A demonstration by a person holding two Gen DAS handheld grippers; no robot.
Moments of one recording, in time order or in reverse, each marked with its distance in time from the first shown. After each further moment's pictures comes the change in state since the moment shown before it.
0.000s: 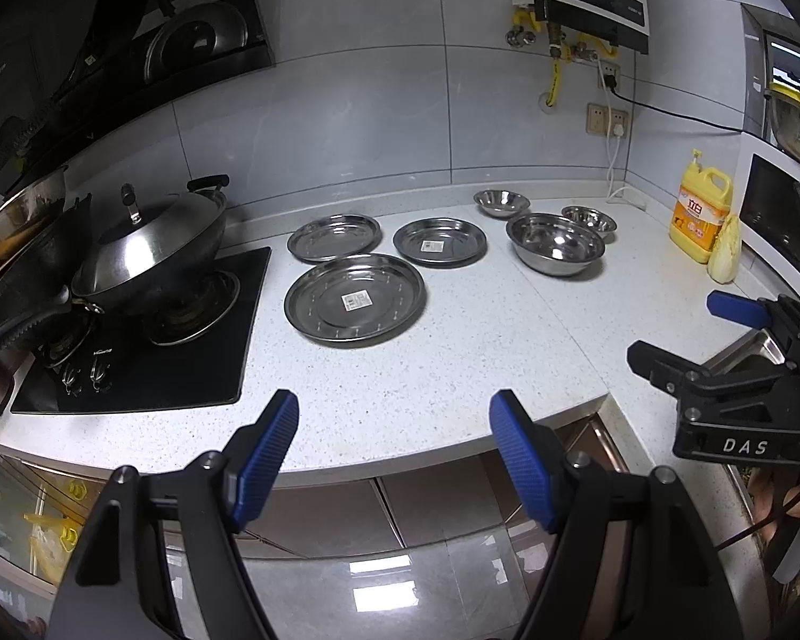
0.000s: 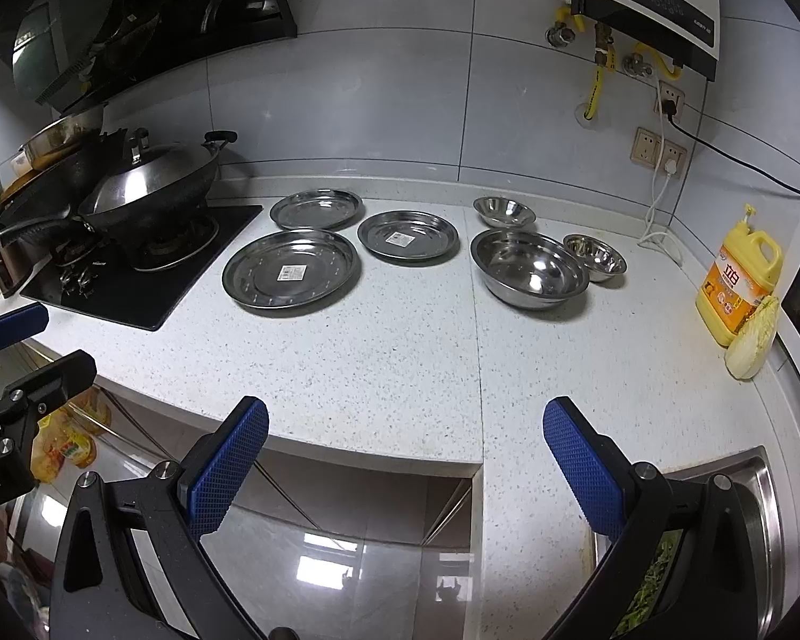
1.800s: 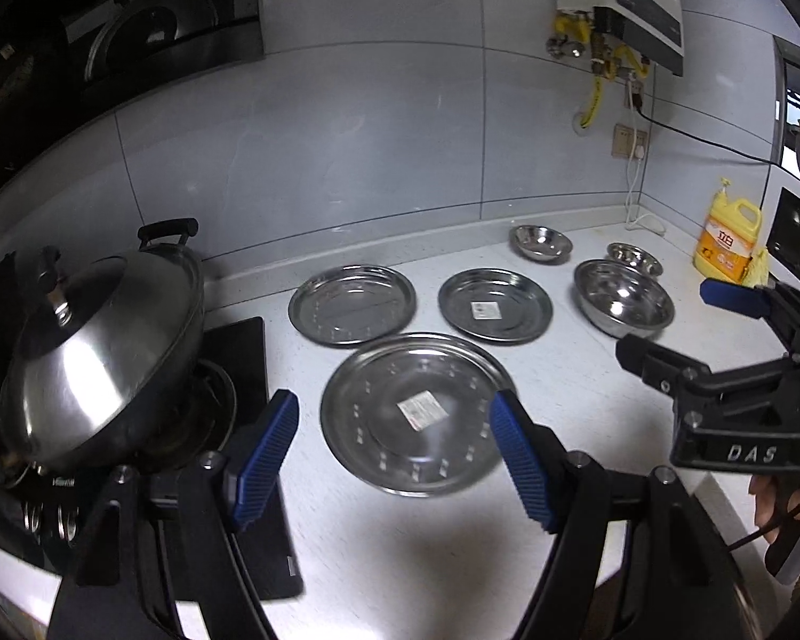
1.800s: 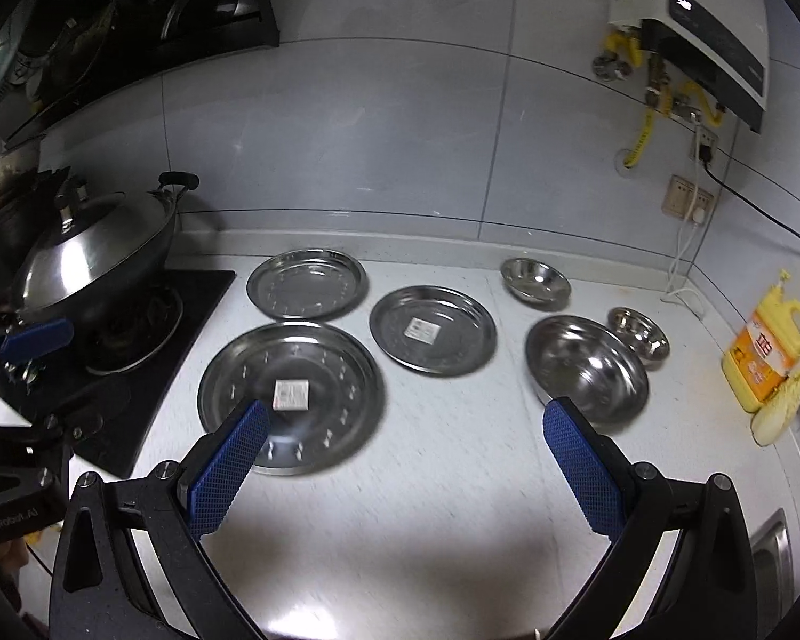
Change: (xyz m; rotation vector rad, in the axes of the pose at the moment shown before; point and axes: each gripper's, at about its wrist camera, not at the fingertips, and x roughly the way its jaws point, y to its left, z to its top) left arm 0.166 0.143 0.127 0.071 -0.022 -0.146; right arm 0.125 0.071 0.124 0.030 -0.035 -0.100
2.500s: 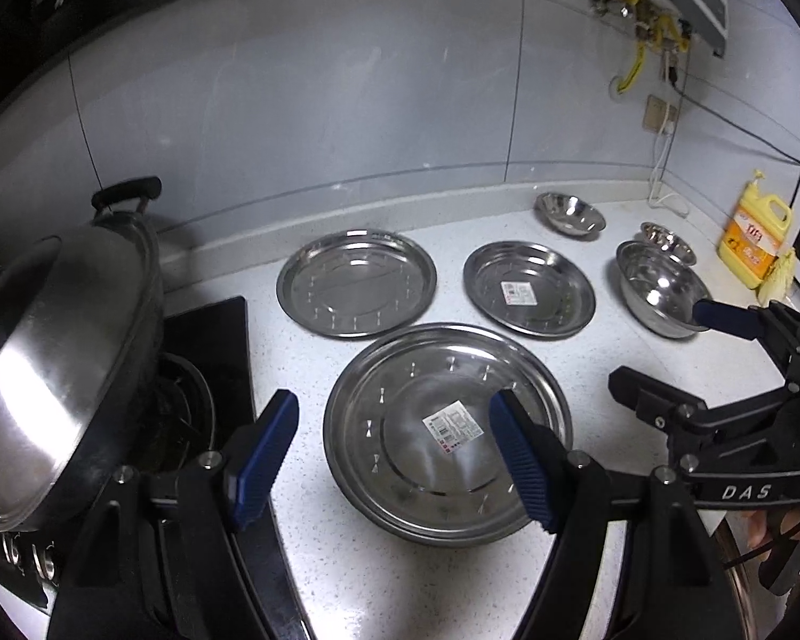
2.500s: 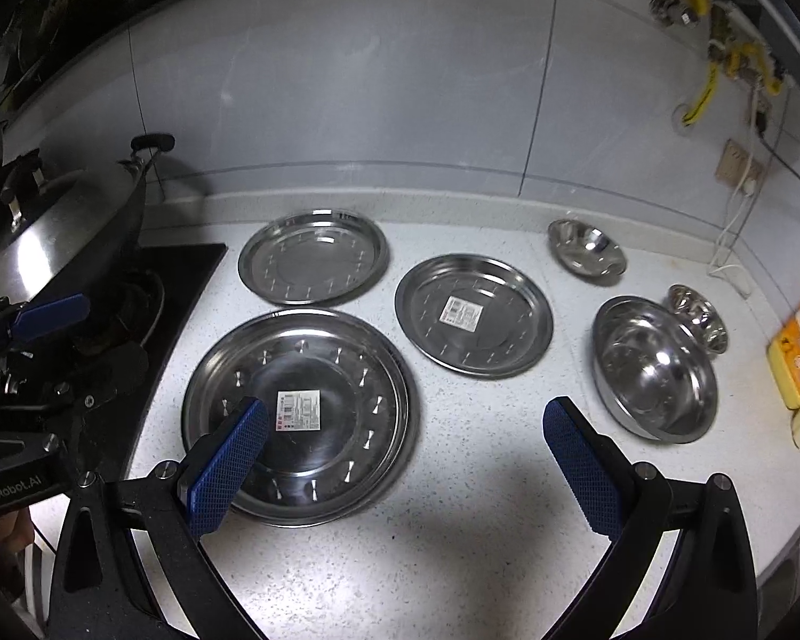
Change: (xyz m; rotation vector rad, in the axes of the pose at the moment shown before) left arm 0.098 0.026 0.023 -0.023 0.135 -0.028; right arm 0.099 0.017 0.024 0.009 0.154 0.051
